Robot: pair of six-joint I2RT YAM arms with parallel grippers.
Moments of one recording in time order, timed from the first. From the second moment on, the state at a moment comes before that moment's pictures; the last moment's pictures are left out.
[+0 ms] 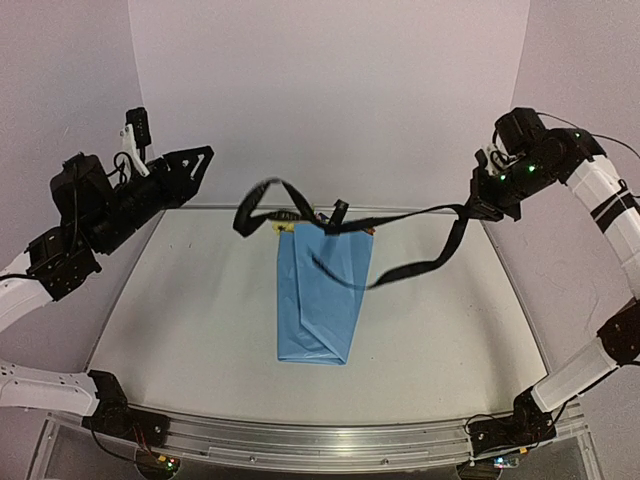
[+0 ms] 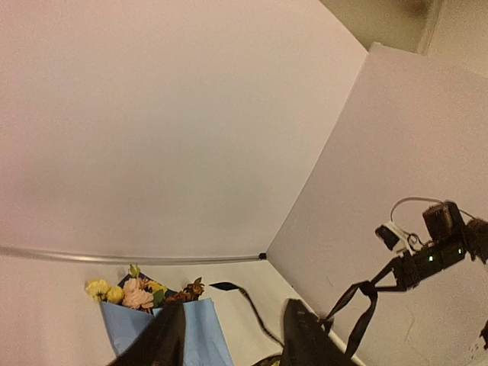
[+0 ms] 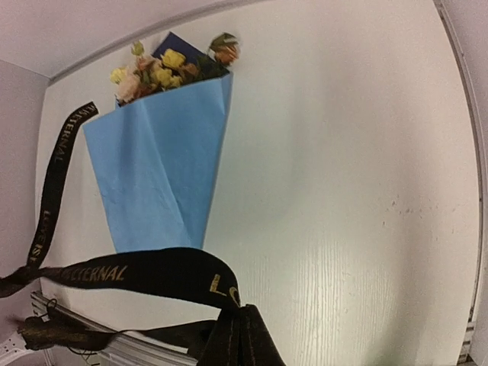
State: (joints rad) left arm -0.84 0.93 1.02 0.04 -0.23 -0.41; right arm 0.37 1.46 1.81 -1.29 -0.10 0.49
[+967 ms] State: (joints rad) left arm -1.00 1.80 1.41 -0.24 0.10 -0.51; right arm 0.44 1.42 1.54 -1.40 -0.16 0.43
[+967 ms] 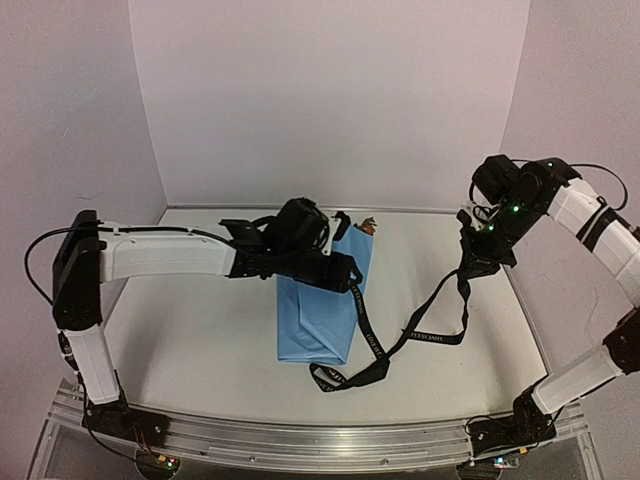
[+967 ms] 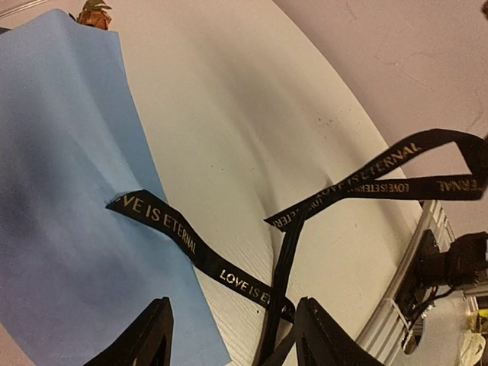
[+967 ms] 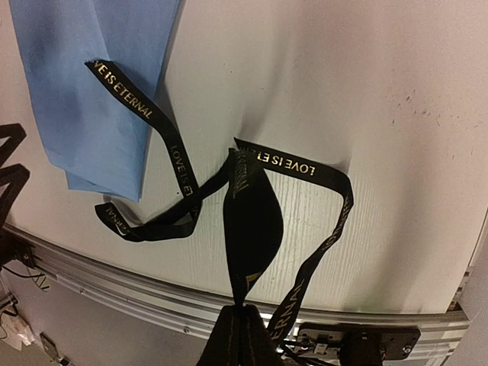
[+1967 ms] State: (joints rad) left arm -1.06 2.36 2.00 -0.70 -0.48 -0.68; right arm 0.44 1.24 1.33 -1.34 -0.06 0.39
